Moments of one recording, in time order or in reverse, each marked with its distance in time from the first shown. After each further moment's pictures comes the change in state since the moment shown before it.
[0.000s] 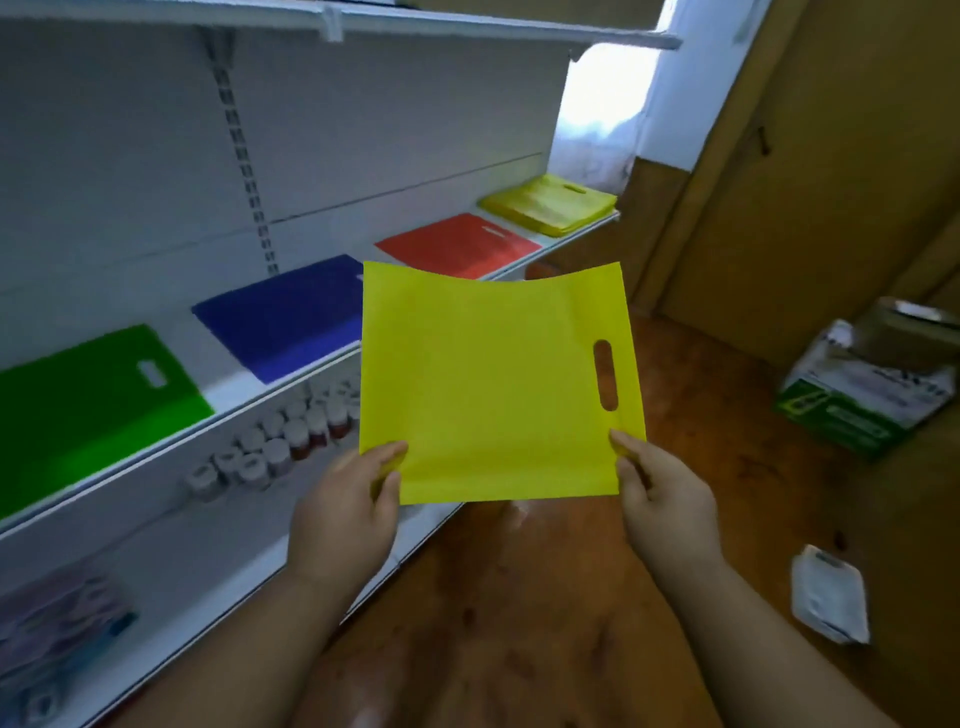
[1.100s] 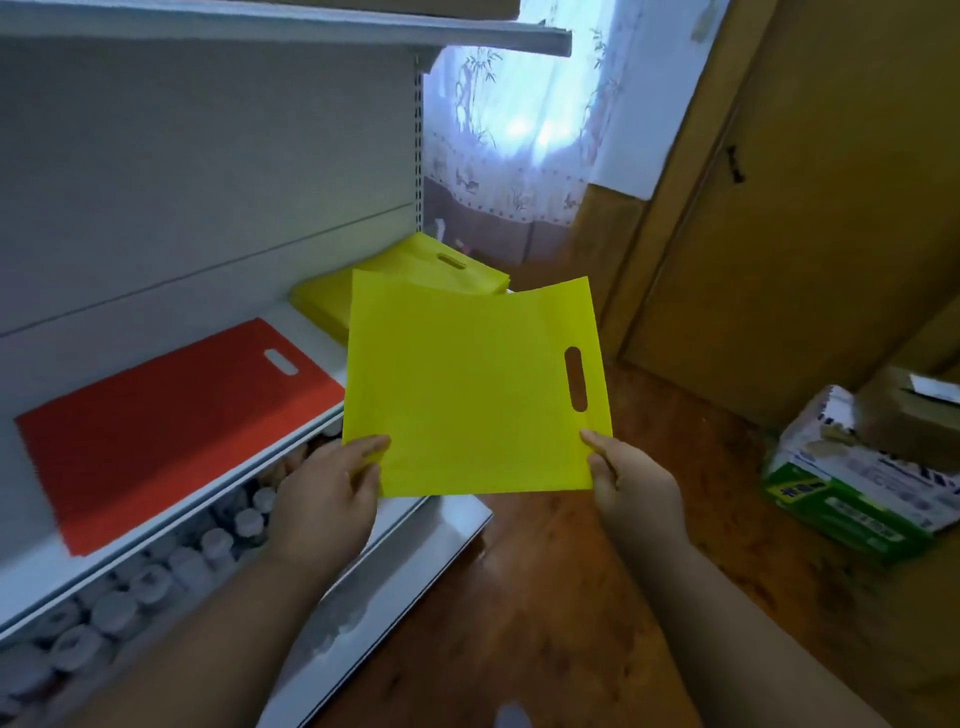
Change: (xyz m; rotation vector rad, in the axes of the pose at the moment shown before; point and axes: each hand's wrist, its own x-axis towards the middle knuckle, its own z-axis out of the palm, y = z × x) left_hand 0.452 0.205 0.338 0.029 -0.061 0.016; right_hand 0.527 0.281 -0.020 -0.127 -0.006 -0.058
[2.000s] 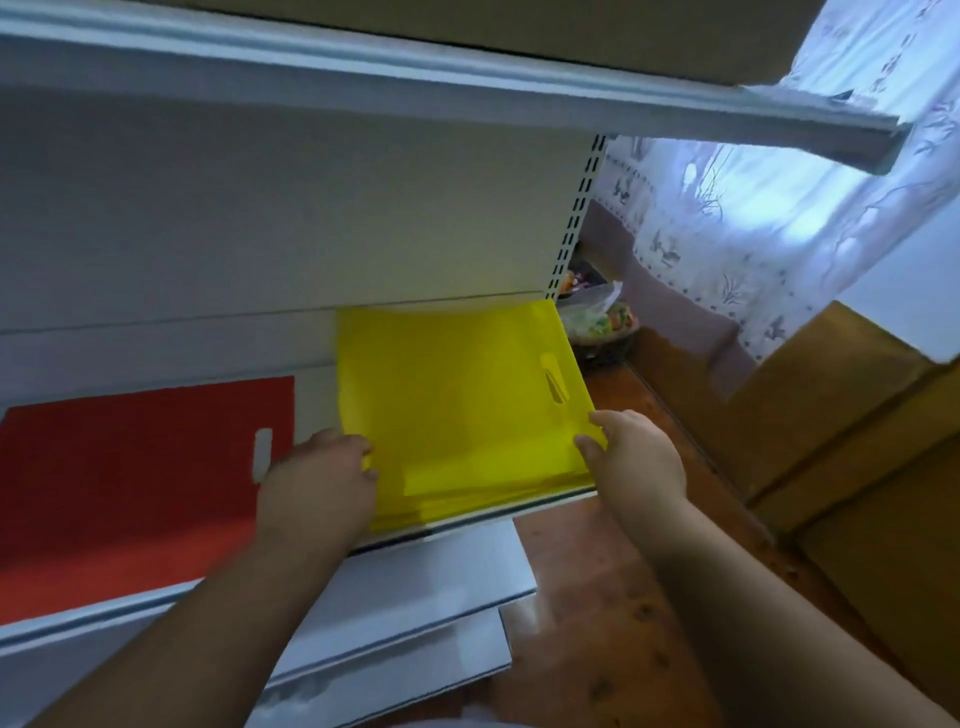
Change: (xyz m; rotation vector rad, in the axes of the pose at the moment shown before) left_hand 0.250 0.004 0.058 0.477 0.111 -0.581; right_hand 0.410 -0.033 0.127 -0.127 -0.390 -0.385
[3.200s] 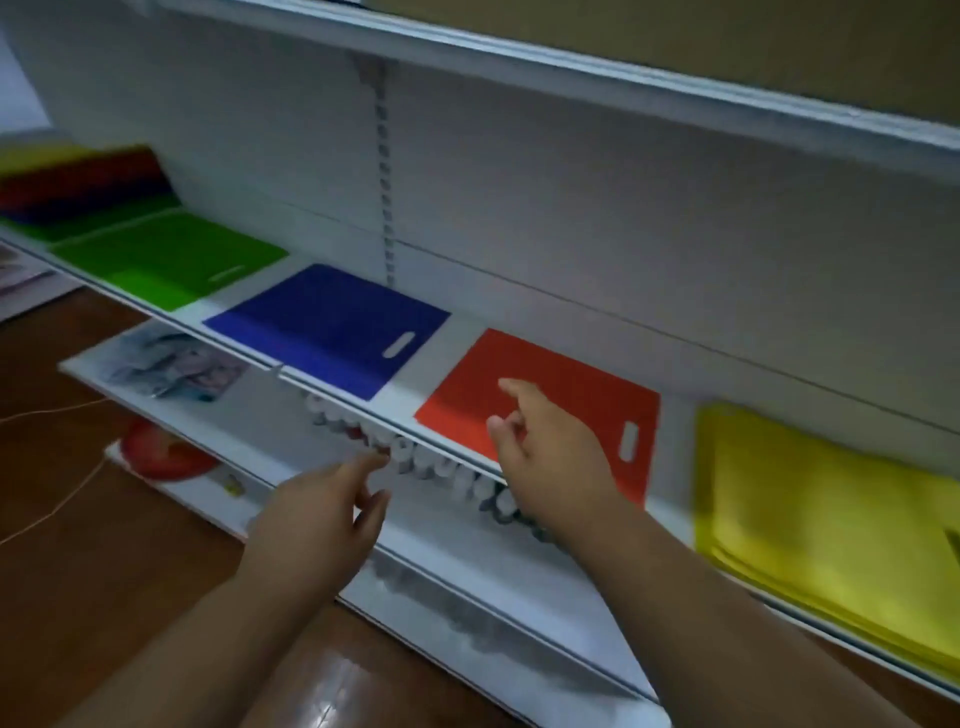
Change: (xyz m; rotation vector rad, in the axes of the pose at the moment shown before) left_hand -0.244 -0.207 -0.066 -0.065 0.385 -0.464; right_hand -0.153 -0.331 0.060 0.382 -0.346 -0.971
